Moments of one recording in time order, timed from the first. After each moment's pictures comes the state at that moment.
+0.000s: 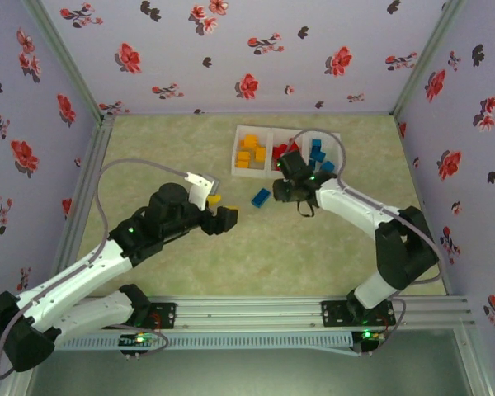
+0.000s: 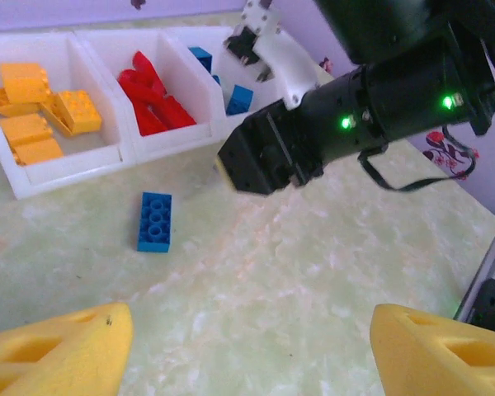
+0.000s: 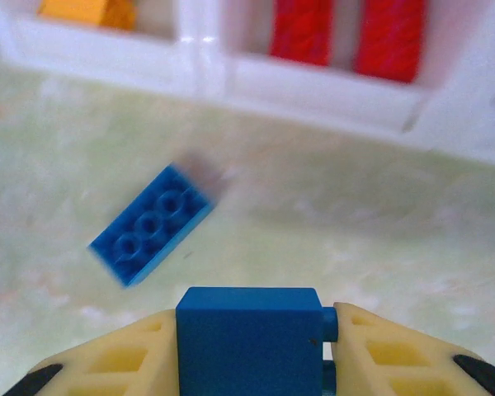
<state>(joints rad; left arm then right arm) -0.84 0.93 0.80 -0.27 0.10 -0.31 0.56 1.57 1.11 -0.54 0.13 0.39</state>
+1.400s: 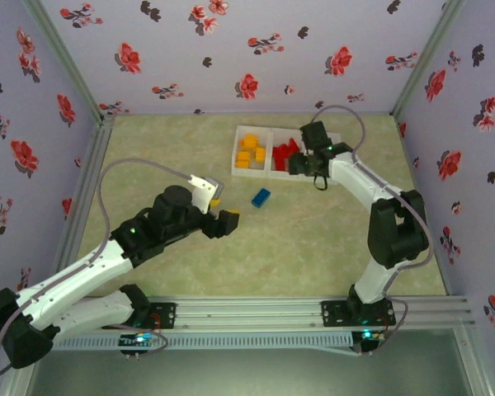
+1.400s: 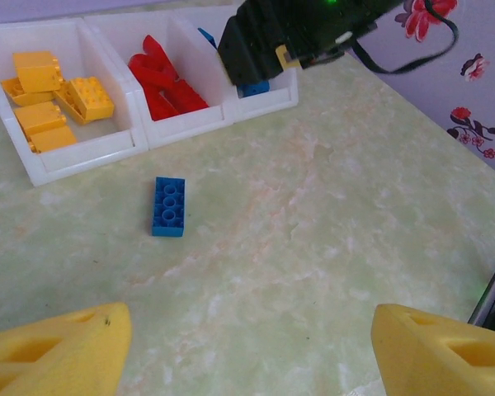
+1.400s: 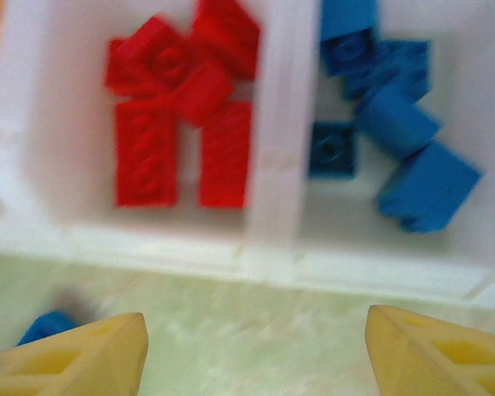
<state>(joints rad) -0.89 0.94 0.81 -0.33 0.04 -0.28 0.38 1.71 1.31 -0.61 0.10 0.33</state>
